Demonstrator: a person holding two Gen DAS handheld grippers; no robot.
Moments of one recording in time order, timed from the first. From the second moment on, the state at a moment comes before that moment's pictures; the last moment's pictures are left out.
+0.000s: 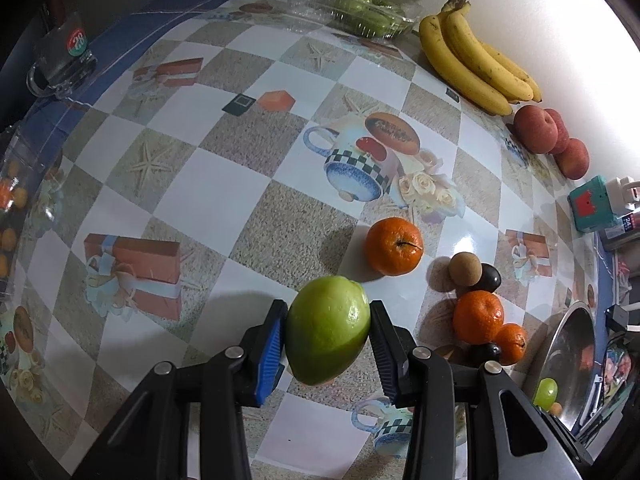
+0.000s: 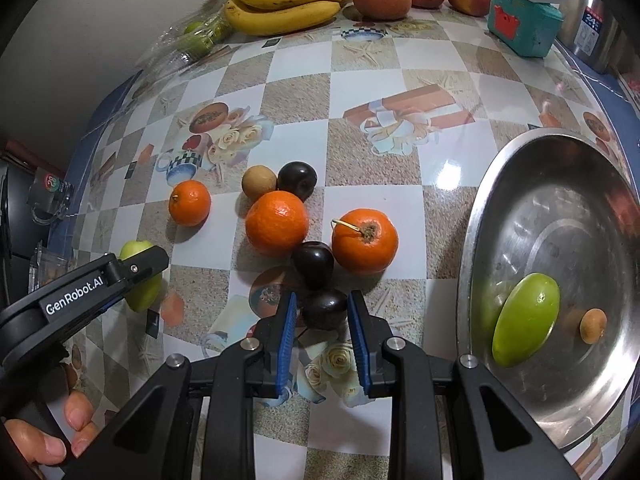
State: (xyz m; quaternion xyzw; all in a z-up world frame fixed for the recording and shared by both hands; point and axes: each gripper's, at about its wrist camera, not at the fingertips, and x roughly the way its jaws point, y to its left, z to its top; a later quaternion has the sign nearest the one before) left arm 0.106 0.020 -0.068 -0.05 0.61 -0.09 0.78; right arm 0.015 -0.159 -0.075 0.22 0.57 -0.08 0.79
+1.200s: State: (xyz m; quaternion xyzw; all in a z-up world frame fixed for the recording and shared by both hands) left arm 0.106 0.018 -0.070 -0.05 0.61 -0.09 0.78; right arm 0.016 -0.158 -0.084 0.21 0.58 -0.08 0.79
